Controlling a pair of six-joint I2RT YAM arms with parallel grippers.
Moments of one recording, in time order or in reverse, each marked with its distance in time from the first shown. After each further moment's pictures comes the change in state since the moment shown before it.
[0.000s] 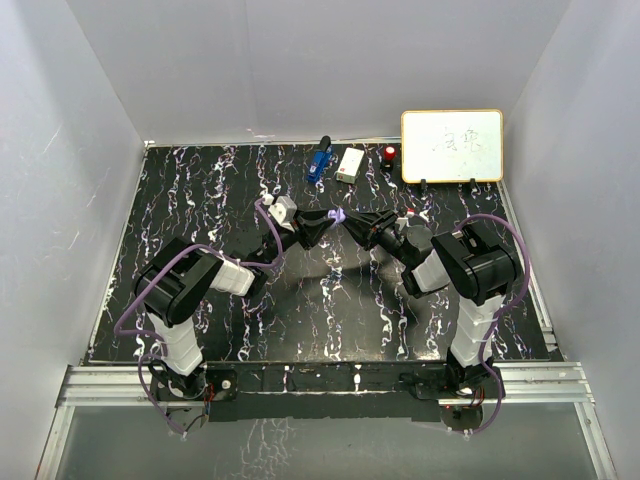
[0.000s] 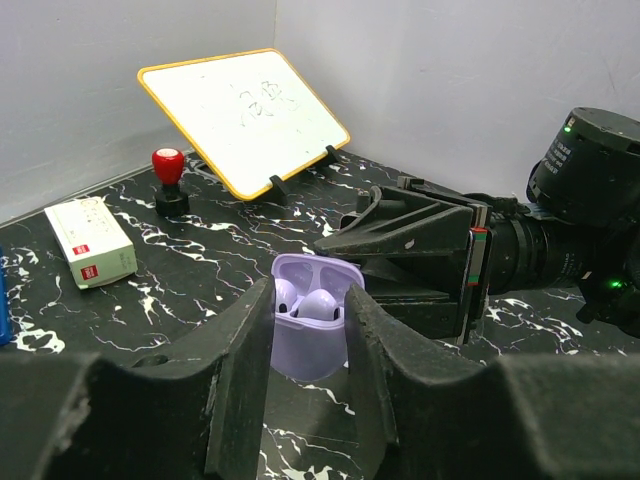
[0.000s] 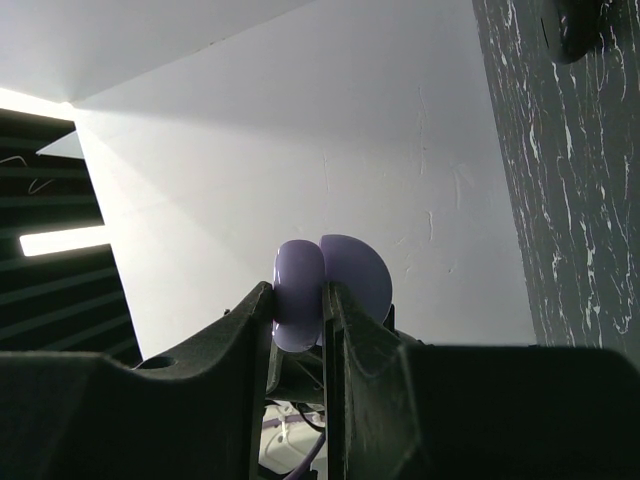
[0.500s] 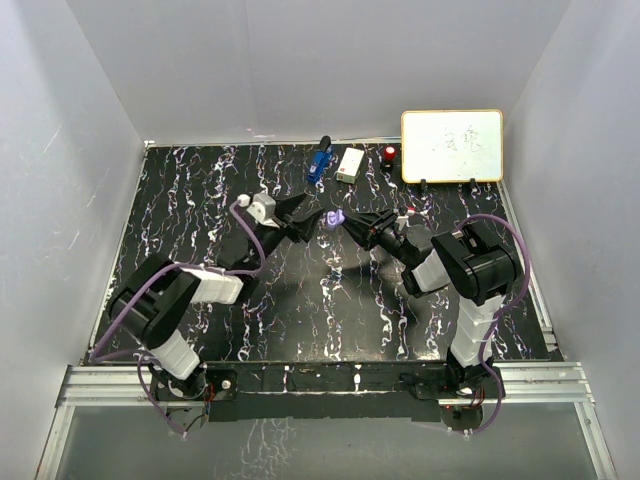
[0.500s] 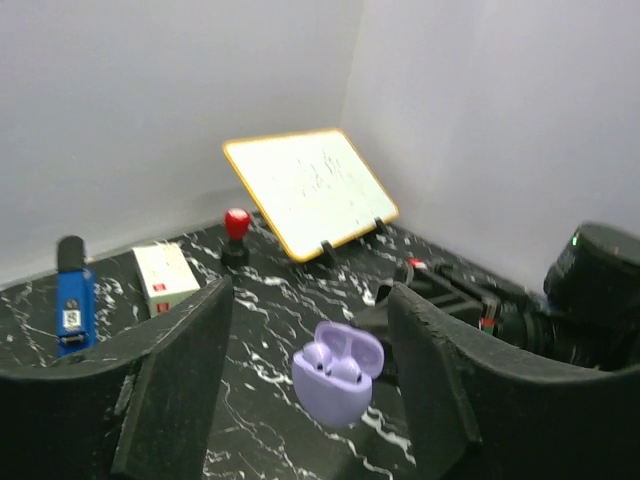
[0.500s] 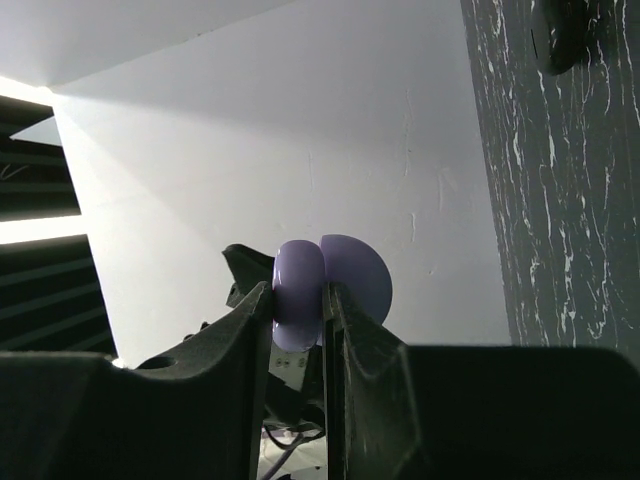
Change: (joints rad) left arm 0.000 -0.150 -0.068 -0.002 -0.170 -0.015; right arm 0.000 0.000 0.001 -0.002 -0.004 -0.041
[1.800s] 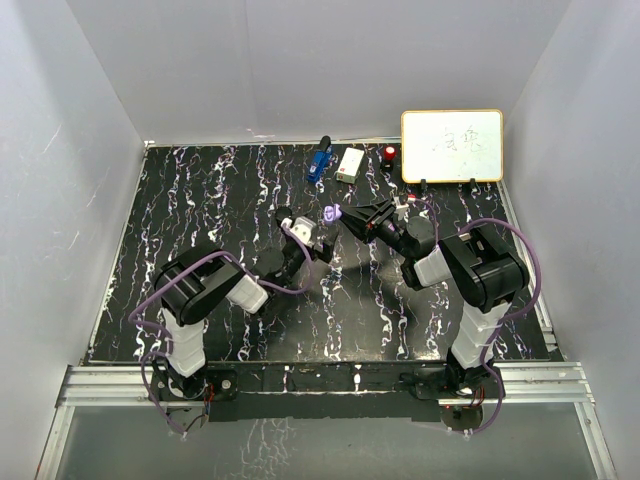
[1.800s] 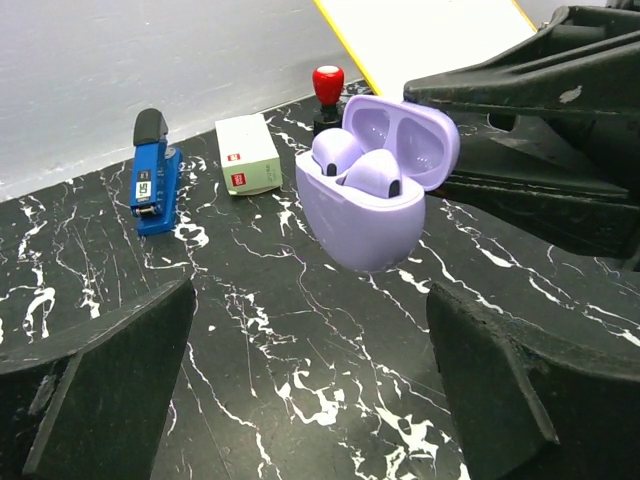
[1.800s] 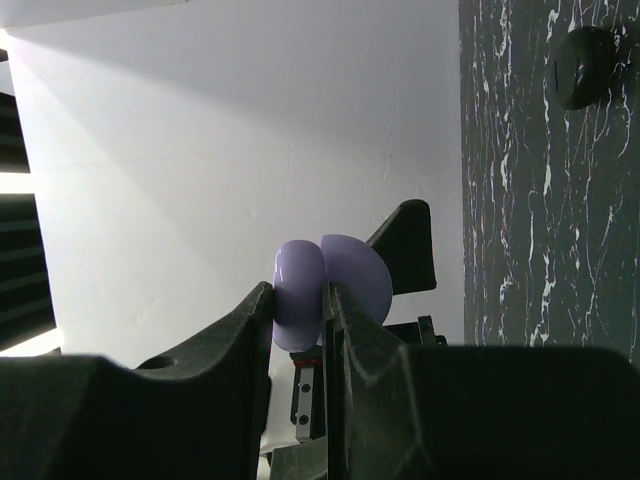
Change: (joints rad) left arm -0.183 0.222 -0.002 0.008 -0.381 0.319; right arm 0.000 -0.070 0.054 -0.112 -0.022 -0.176
